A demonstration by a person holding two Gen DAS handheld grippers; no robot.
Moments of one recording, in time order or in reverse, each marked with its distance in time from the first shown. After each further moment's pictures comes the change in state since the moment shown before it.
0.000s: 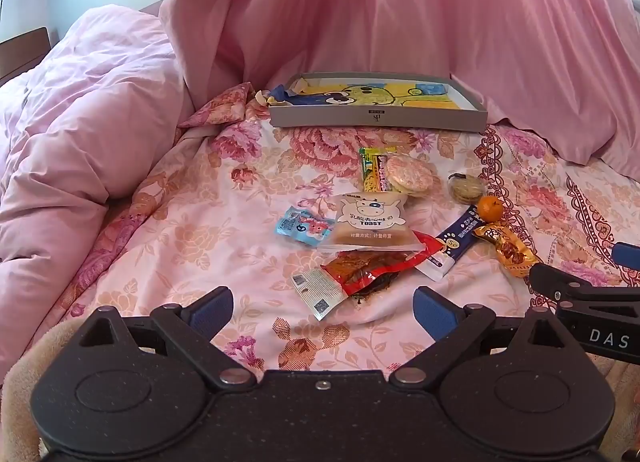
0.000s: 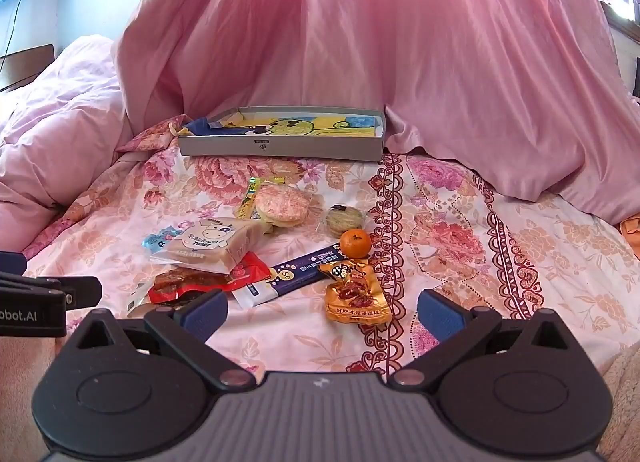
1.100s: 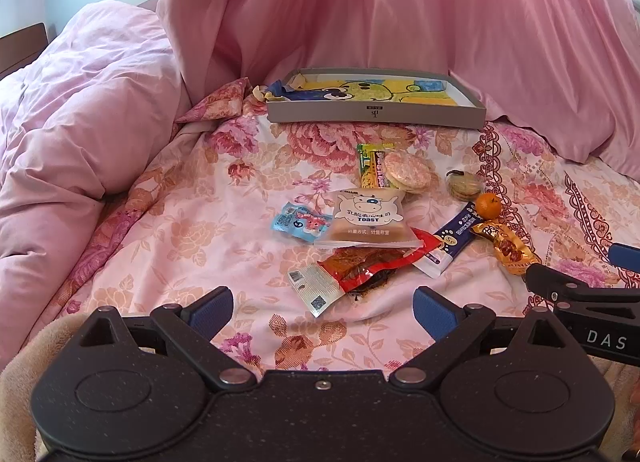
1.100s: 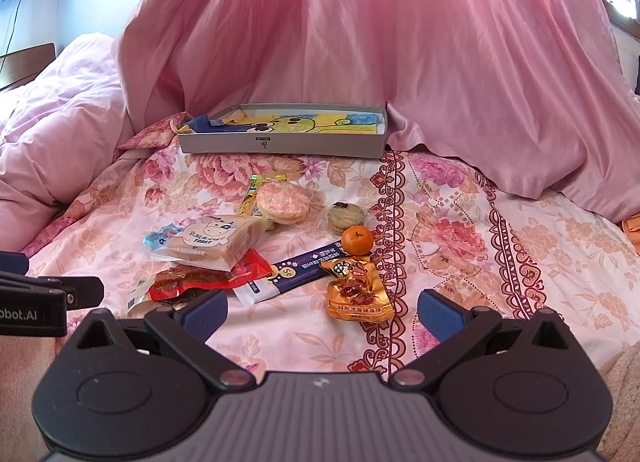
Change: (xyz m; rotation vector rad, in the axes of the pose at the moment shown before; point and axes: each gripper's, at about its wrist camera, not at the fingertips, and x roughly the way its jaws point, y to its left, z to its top) left arm 0.000 0.000 -0.002 -0.004 0.009 -0.004; right arm 0.001 0.001 -0.001 -0.001 0.006 0.005
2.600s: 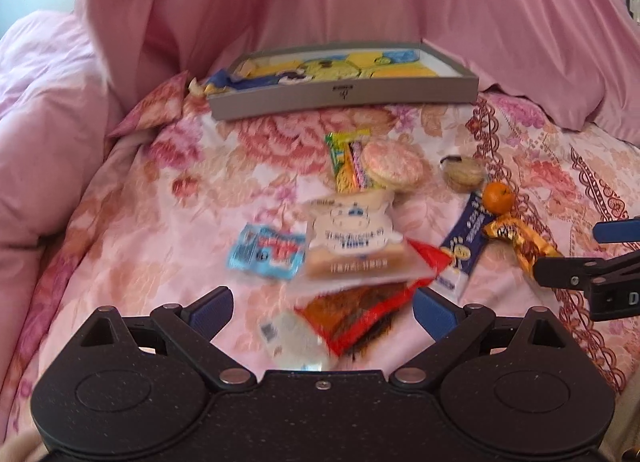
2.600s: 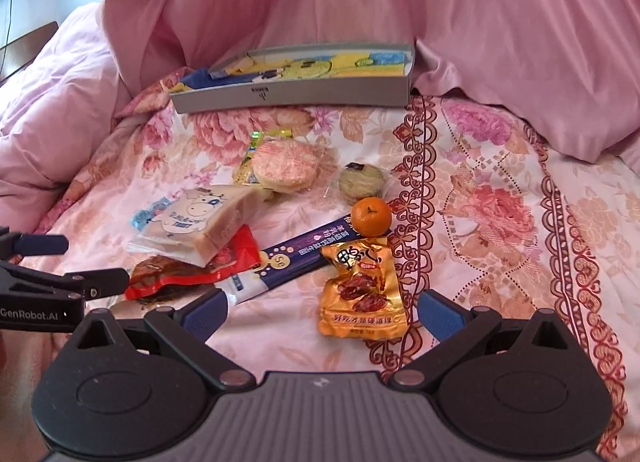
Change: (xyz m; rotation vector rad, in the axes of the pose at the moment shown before) left arm 0.097 -0.008 0.037 0.129 0.043 -0.096; right arm 0.089 -0.039 0.030 0.018 0.210 0.142
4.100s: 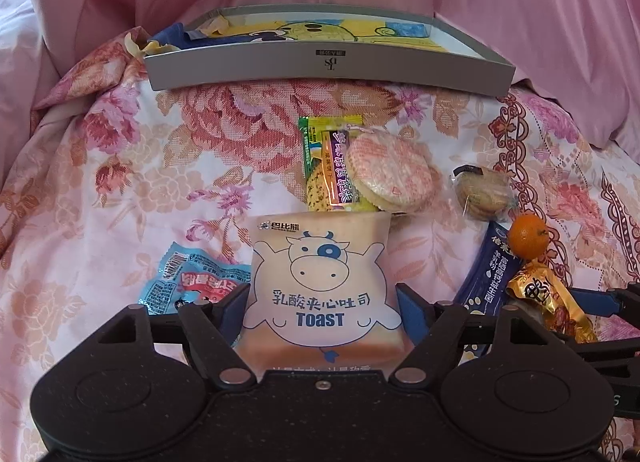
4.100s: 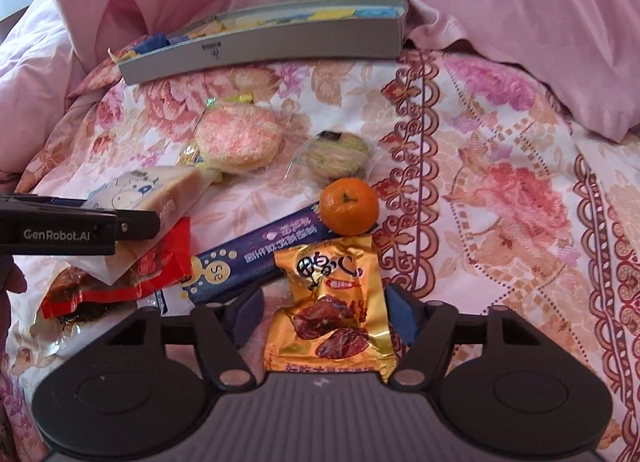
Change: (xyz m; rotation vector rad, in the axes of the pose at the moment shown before) left arm 0.101 -0.009 0.036 -0.100 0.100 -0.079; right arm 0.080 -0.020 0.005 0.012 0.081 -0.024
